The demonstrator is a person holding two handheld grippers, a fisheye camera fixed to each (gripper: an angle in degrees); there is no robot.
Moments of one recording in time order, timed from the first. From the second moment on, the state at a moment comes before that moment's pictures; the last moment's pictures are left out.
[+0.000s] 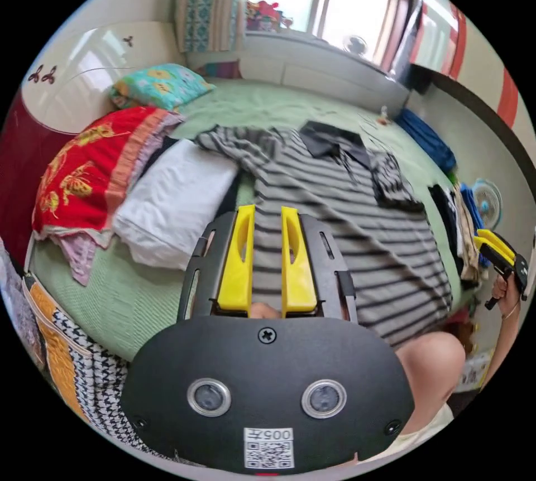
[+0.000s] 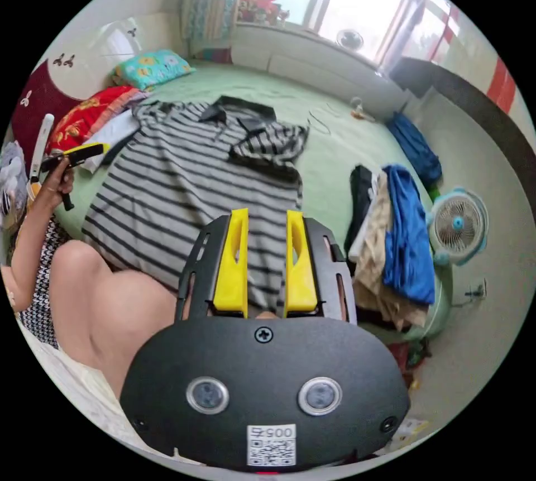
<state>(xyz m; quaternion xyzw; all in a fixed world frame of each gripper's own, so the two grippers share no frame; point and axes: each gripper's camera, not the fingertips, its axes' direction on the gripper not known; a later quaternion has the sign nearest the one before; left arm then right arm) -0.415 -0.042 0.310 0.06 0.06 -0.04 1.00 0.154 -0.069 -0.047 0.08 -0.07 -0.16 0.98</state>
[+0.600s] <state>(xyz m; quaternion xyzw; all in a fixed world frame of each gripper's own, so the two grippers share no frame) -0.558 -0.190 0.467 0.01 0.02 -0.09 1.00 -0.058 -0.267 0.093 0.05 -0.20 -0.31 0.93</state>
